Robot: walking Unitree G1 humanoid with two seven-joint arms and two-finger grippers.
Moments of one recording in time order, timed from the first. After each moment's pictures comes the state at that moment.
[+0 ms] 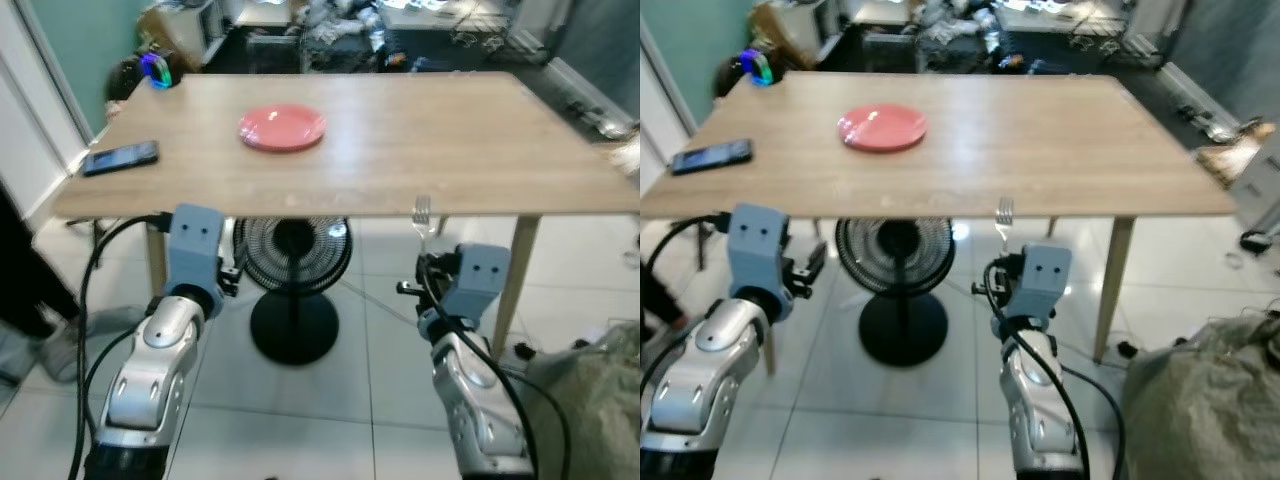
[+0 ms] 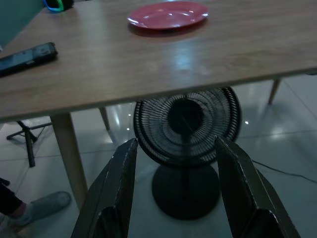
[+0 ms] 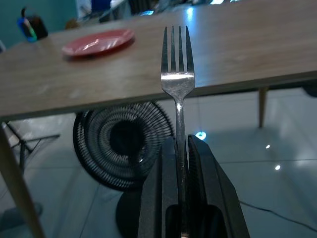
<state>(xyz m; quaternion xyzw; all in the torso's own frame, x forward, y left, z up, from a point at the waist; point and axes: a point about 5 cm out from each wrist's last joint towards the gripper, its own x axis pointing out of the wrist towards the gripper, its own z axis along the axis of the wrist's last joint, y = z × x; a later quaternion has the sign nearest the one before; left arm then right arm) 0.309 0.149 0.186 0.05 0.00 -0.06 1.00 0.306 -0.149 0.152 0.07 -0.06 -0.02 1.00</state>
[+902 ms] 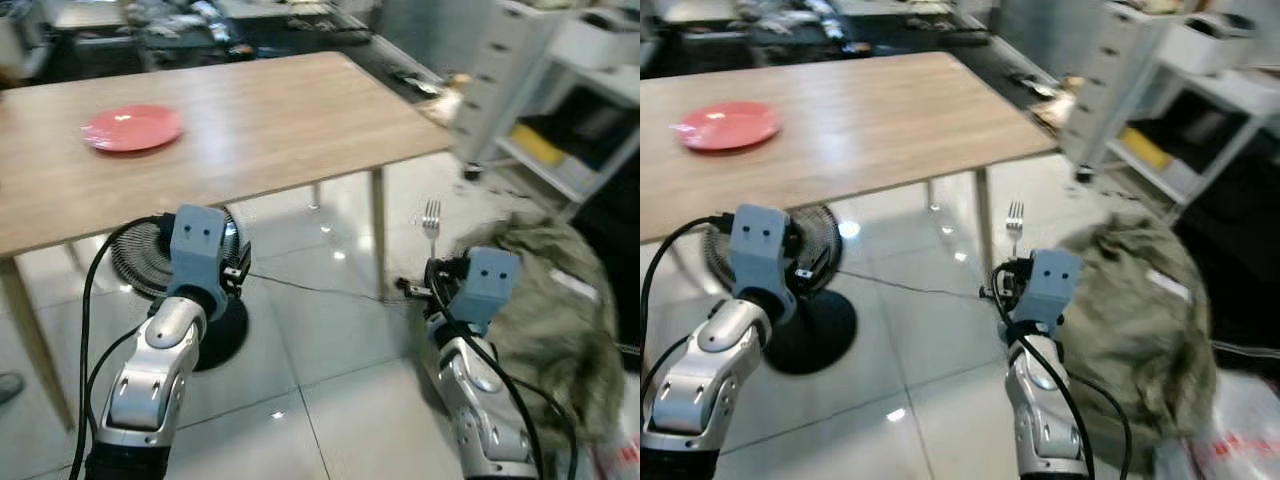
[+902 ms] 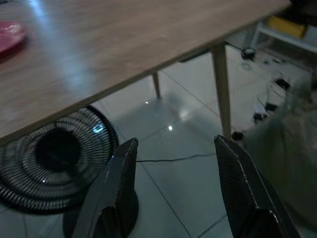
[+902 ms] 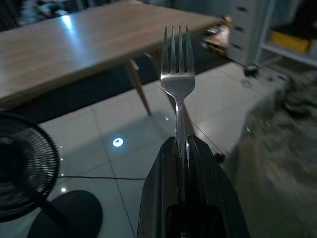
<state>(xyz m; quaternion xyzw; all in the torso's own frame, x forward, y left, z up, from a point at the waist) 0.310 0.149 0.189 0.05 -0.01 -0.06 1.00 0.305 -0.148 0.150 0.08 -0.05 -0.02 1.00</state>
